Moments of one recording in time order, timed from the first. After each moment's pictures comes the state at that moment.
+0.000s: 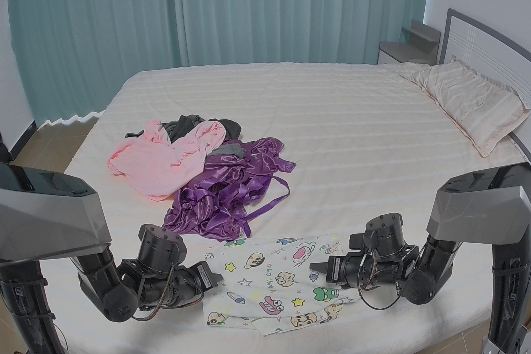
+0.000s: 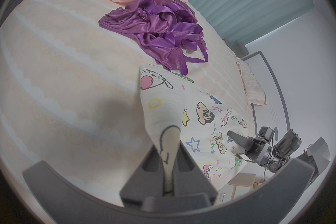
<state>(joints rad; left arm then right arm) -0.49 2.13 -0.40 -0.95 -0.11 -0.91 0.53 2.33 -0.58 -1.12 0.23 0.56</state>
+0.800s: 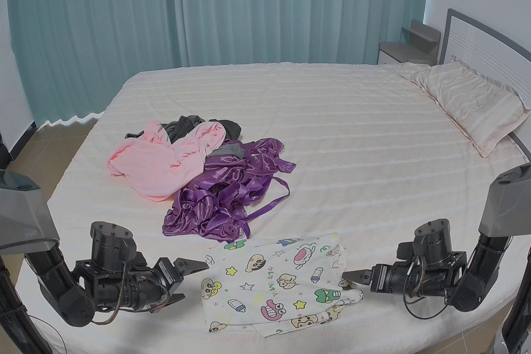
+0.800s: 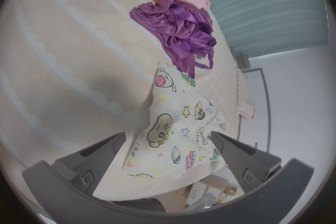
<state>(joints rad) -0.36 1.95 -0.19 -1.04 -0.30 -1.10 0.44 2.10 -0.25 -1.13 0.18 0.62</state>
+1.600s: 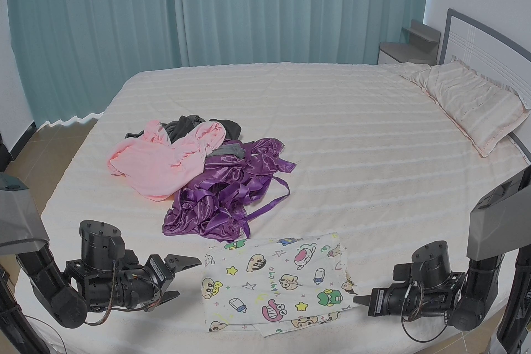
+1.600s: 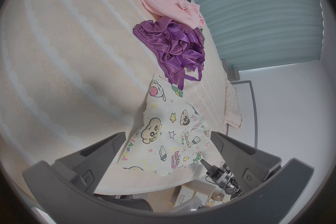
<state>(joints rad) -0.33 1.91 -0.15 -1.08 -0.31 -1.12 0.53 2.17 -0.09 -1.34 0.18 0.63</state>
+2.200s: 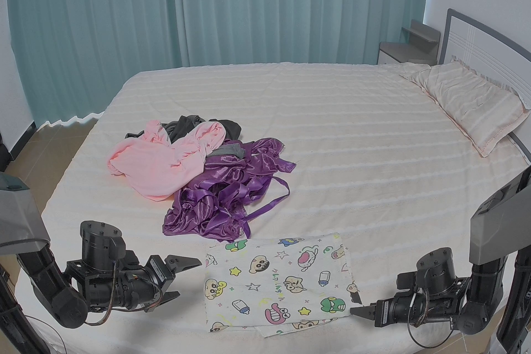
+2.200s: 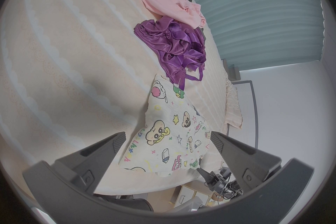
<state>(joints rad) -0.33 1.91 -0.15 -1.08 -0.31 -1.12 0.52 2.18 -0.02 -1.36 0.18 0.51</state>
